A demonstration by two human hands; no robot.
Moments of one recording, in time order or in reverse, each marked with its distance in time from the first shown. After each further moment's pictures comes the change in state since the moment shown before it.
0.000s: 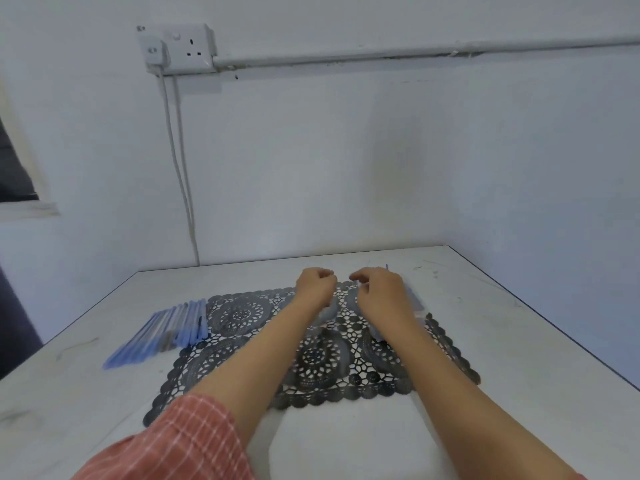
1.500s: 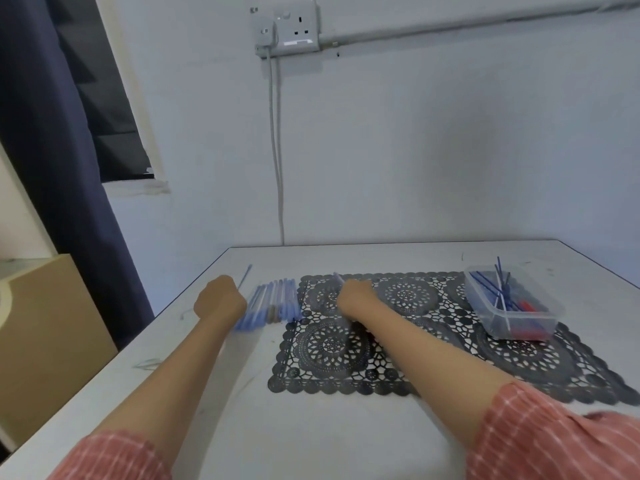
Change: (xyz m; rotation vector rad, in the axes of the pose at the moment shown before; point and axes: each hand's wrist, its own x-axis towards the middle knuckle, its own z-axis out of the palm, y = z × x) left_hand -0.021 -0.126 -0.271 0.866 0.436 -0.329; right_hand 0.021 -0.125 0.173 -0.576 -0.637 -0.101
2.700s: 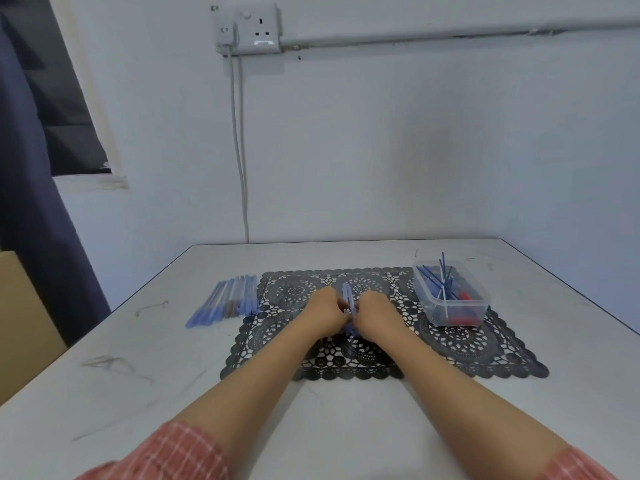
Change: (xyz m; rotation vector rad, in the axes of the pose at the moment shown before) left_hand -0.120 0.155 0.056 -0.321 -0.453 0.591; right_hand -0.078 0.090 0.009 0.301 0.157 0.156
